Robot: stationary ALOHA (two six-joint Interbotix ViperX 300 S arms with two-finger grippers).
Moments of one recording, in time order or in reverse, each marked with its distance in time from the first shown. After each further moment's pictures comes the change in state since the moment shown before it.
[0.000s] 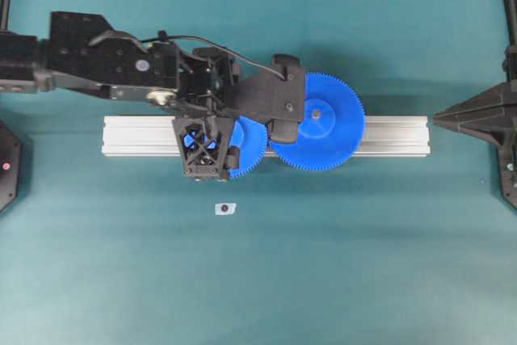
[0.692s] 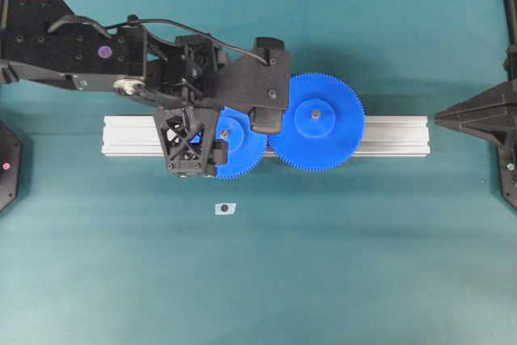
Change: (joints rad) left arm 0.000 -0.077 0.000 0.000 0.041 -0.009; right arm 0.000 -0.011 0.000 0.000 0.000 0.000
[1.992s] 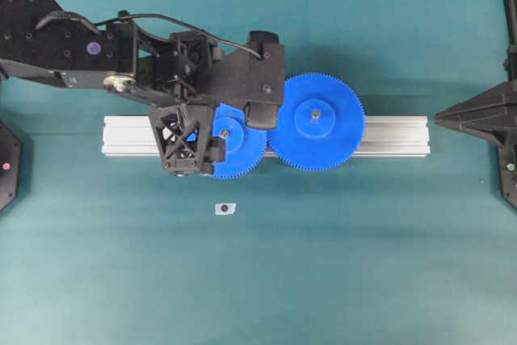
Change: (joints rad) left arm 0.000 -0.017 0.000 0.000 0.002 -0.015; right arm 0.000 -0.002 0.000 0.000 -0.002 0.000
